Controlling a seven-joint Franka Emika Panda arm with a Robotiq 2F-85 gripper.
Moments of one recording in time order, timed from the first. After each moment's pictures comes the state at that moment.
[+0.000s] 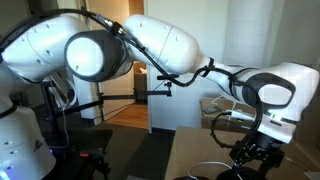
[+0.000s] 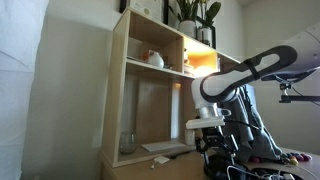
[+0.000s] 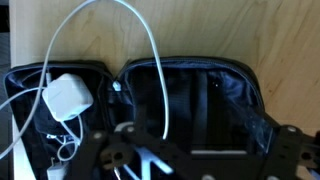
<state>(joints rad) -0.04 1.16 -0.11 -0.82 0.06 1.78 1.44</state>
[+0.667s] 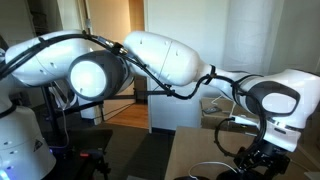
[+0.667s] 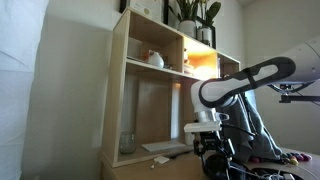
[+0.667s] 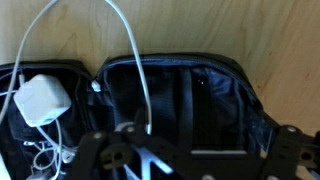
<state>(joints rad) -0.06 1.29 -0.11 -0.64 0.07 1.74 1.45</state>
